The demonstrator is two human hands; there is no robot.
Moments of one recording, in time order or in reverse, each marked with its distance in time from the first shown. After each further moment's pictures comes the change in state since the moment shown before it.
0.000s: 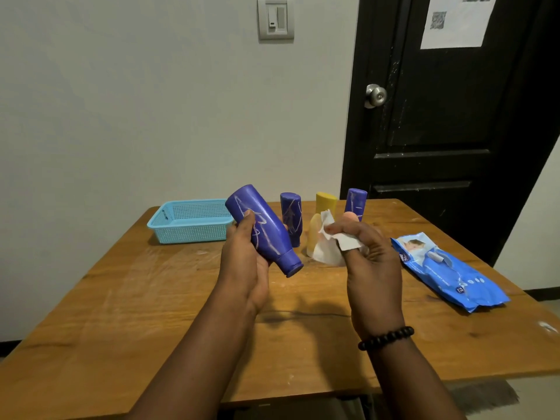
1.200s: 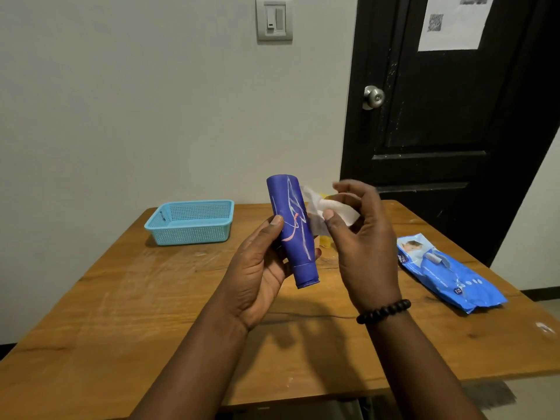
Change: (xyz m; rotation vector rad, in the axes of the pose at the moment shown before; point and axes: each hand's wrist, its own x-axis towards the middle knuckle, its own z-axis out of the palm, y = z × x) left_hand -0.010 -0.004 -0.010 0.007 -0.497 -0.093; right_hand 0.021 -0.028 0.011 -0.147 -0.064 -0.198
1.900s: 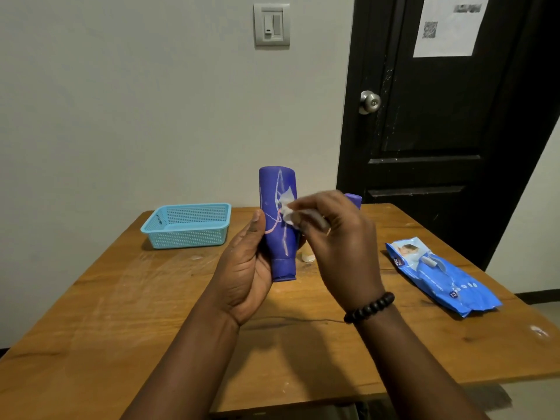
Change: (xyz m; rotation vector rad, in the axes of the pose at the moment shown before) left_hand 0.005 0.011 0.005 -0.119 -0.029 0.071; right_hand 0.007 -0.012 0.011 -0.304 -0.092 -0.308
